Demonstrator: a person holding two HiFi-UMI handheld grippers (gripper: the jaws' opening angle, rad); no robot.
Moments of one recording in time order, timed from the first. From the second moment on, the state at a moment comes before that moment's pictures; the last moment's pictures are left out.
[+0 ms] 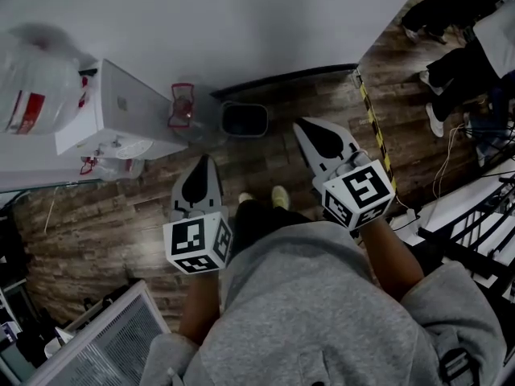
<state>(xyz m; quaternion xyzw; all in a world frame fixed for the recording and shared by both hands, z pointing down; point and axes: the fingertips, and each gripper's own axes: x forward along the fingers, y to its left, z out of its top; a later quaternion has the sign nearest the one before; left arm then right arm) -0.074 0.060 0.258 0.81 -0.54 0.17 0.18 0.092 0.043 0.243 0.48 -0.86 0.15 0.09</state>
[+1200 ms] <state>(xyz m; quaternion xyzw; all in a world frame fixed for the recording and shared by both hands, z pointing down) -0.132 -0.079 0.290 0.81 -0.51 0.17 0.22 0.024 -0.096 0.267 0.48 -0.85 0.15 0.15</state>
